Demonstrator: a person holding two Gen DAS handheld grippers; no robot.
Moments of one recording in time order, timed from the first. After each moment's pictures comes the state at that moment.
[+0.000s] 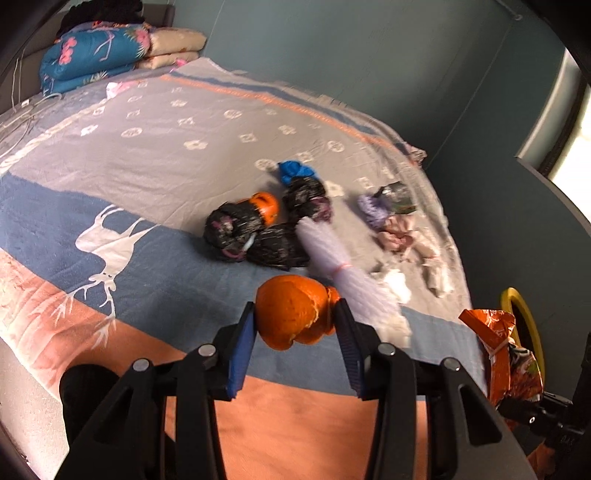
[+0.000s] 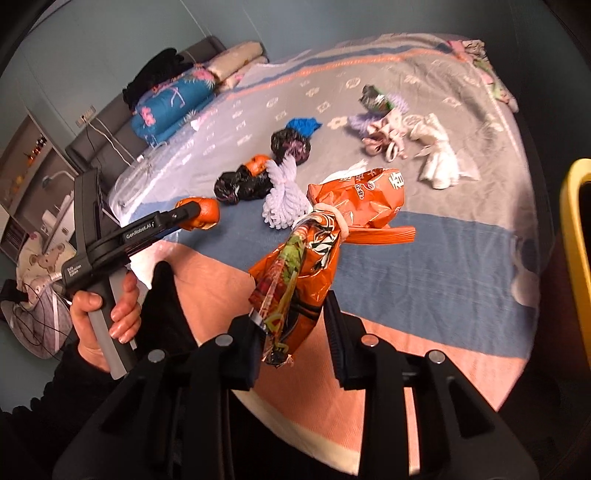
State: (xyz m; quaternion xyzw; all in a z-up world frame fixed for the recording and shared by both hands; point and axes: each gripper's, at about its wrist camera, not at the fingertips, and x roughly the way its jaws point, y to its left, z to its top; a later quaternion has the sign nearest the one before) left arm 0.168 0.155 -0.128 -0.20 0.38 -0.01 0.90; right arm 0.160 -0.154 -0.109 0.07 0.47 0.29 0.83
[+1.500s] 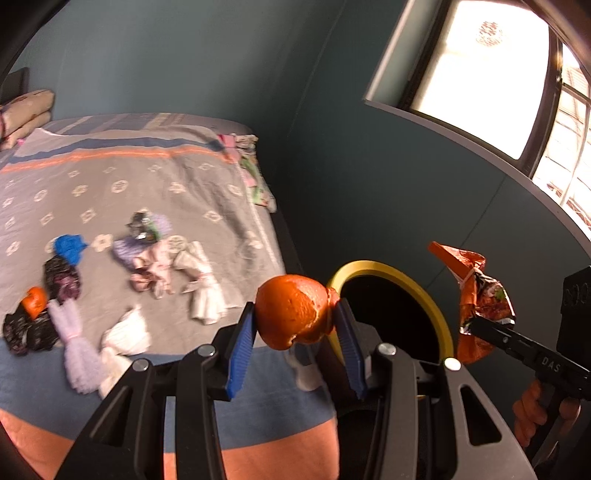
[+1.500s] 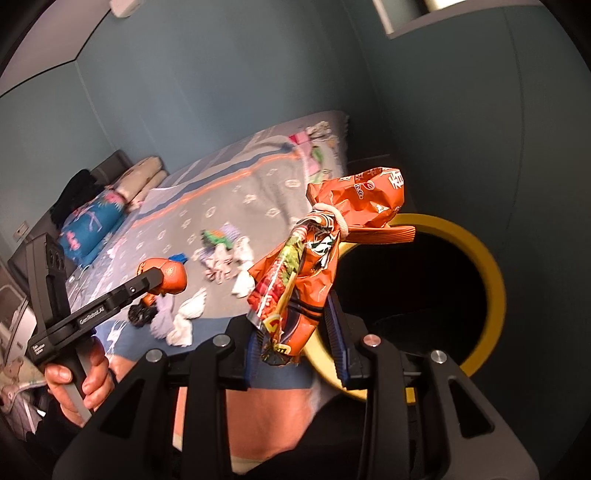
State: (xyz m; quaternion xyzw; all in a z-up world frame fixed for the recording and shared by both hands) left arm 0.212 -0.110 -0.031 -0.09 0.35 -0.24 0.90; right arm 0.137 -0.409 -0.011 0.15 0.34 0.08 0.92
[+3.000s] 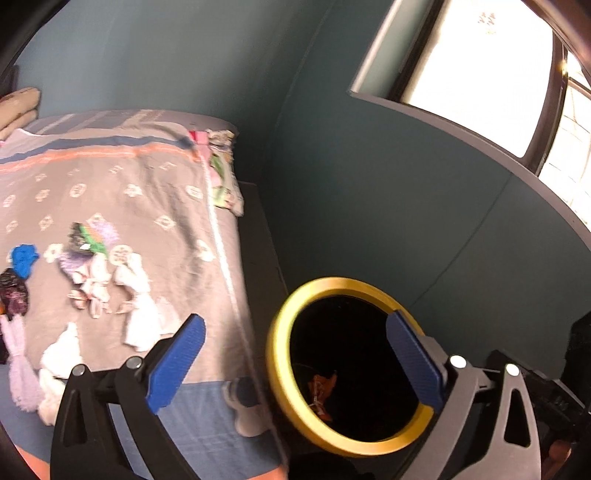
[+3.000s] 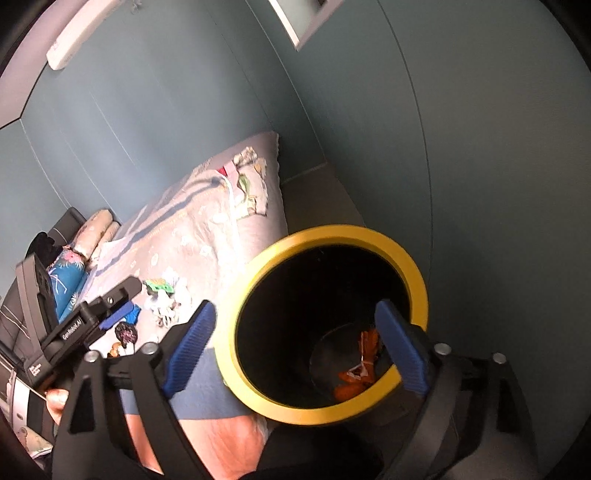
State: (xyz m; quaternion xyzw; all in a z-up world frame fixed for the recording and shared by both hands) left arm 0.250 -0.189 -0.035 -0.10 0.34 -0.24 0.90; right arm 0.144 -0.476 -0.030 0.23 0.31 -0.04 0.92
